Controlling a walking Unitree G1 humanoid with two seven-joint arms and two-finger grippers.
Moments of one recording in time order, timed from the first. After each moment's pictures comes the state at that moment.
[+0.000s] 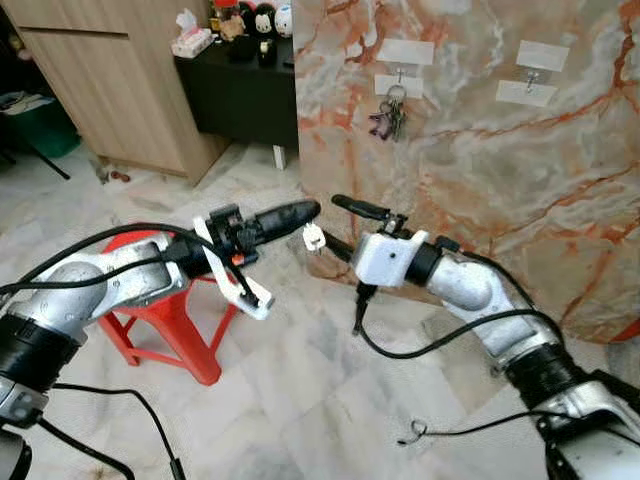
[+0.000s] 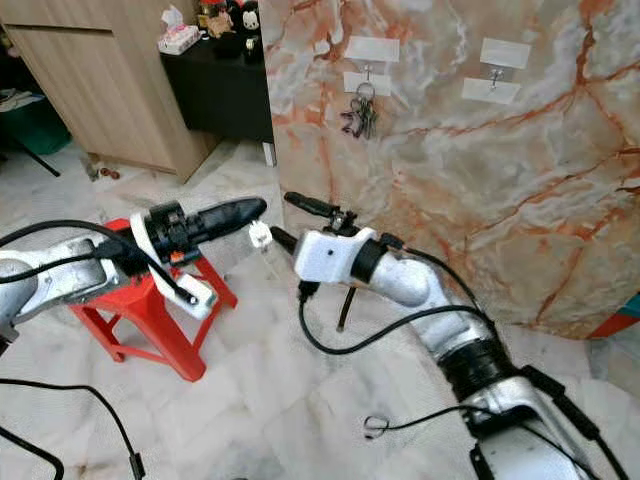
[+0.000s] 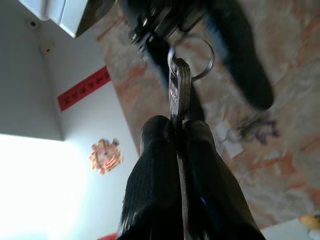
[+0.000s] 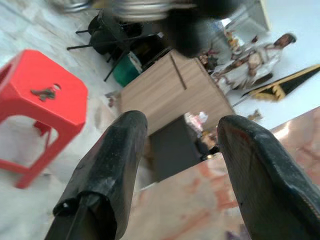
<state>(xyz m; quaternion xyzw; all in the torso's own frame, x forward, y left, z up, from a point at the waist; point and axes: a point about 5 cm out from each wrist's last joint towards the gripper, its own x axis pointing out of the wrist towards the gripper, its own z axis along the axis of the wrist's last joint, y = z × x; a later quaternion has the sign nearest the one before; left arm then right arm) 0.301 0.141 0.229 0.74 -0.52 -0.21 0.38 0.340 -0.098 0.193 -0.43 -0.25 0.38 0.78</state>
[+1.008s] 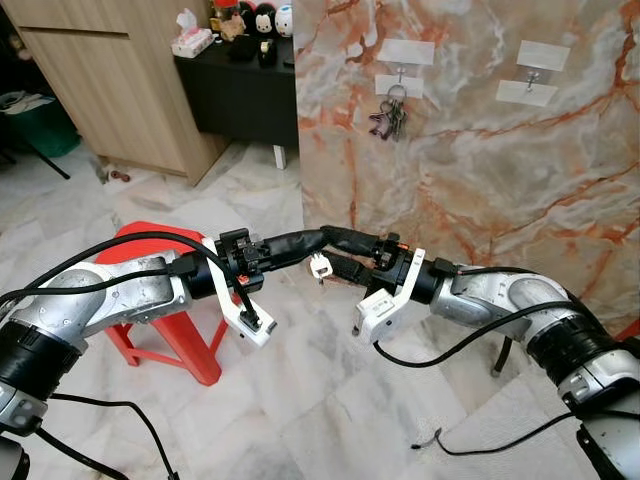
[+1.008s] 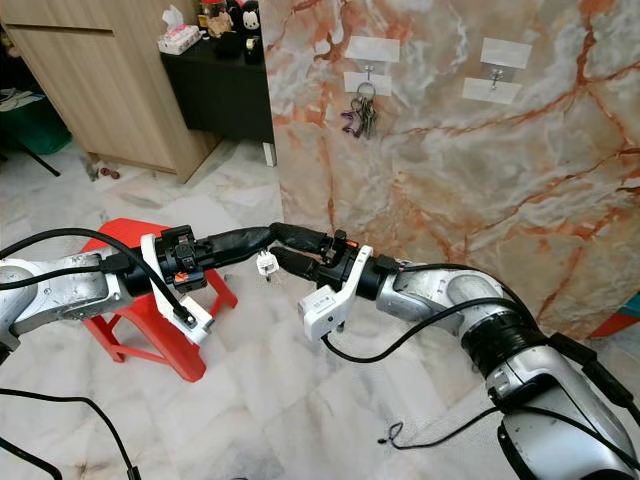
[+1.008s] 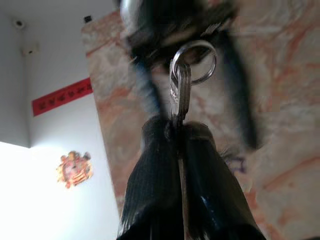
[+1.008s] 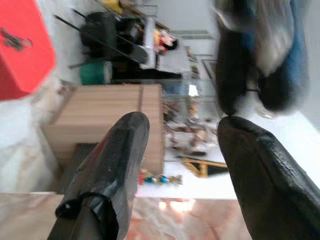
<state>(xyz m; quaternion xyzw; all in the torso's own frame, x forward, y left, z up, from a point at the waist) 0.290 0.137 0.216 0.70 -0.50 -0.30 0.41 0.339 -0.096 0.186 -0.63 -0.43 0.29 0.58</state>
